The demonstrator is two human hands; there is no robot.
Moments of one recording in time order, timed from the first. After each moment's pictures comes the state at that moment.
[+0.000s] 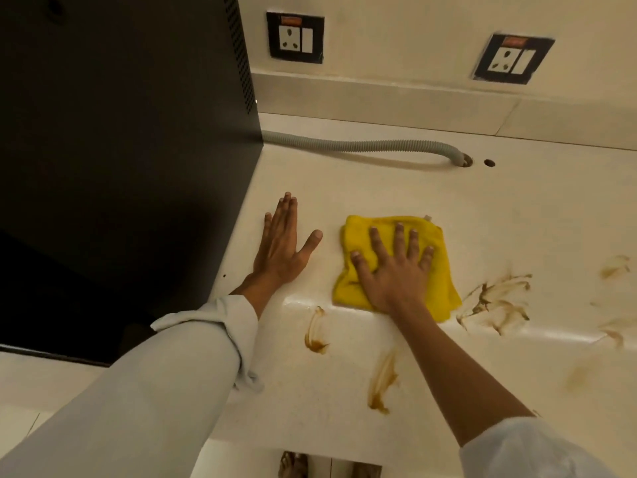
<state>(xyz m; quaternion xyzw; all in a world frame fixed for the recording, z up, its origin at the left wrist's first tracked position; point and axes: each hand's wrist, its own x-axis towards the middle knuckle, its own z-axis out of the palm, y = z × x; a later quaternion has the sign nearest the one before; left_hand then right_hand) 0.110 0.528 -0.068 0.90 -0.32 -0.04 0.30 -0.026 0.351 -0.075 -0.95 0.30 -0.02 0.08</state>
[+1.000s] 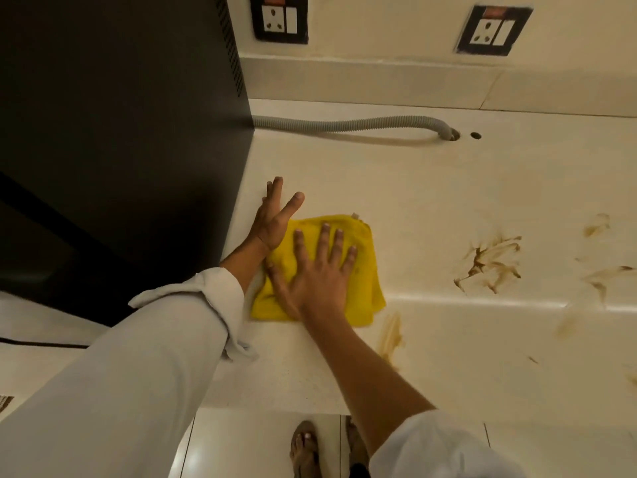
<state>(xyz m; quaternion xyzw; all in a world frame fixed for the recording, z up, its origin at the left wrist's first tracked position) 0.121 0.541 -0.046 0.82 -0.20 -0.21 0.50 -0.018 0.507 -0.070 -0.95 0.28 -0.04 0.13</state>
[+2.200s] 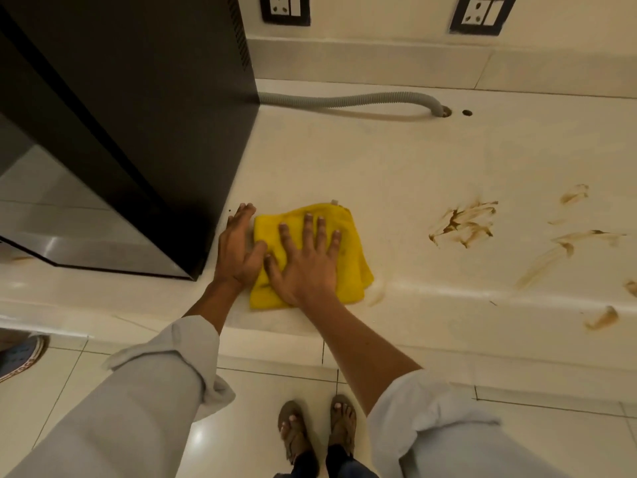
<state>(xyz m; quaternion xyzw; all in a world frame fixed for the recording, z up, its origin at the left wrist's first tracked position) -0.010 0.638 -0.051 0.88 -0.23 0.00 0.41 -0.091 0.524 -0.074 -0.97 0.18 -0.04 0.12</state>
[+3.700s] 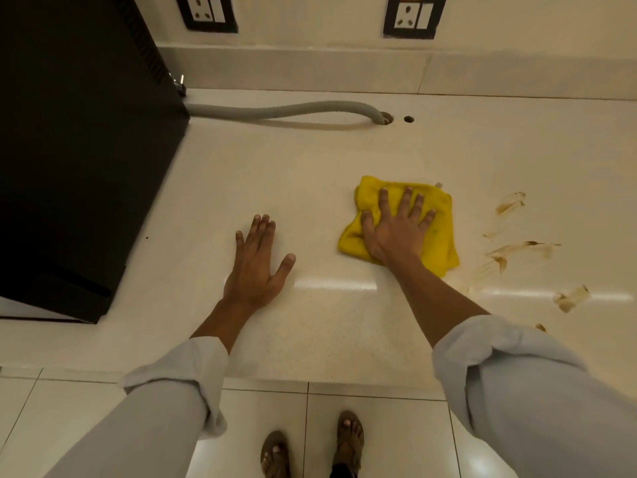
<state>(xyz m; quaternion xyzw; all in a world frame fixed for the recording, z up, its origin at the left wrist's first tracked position) -0.055 0.489 -0.072 0.91 -0.34 -0.03 0.24 -0.122 0.230 -0.069 -0.93 0.37 -0.02 0.09</state>
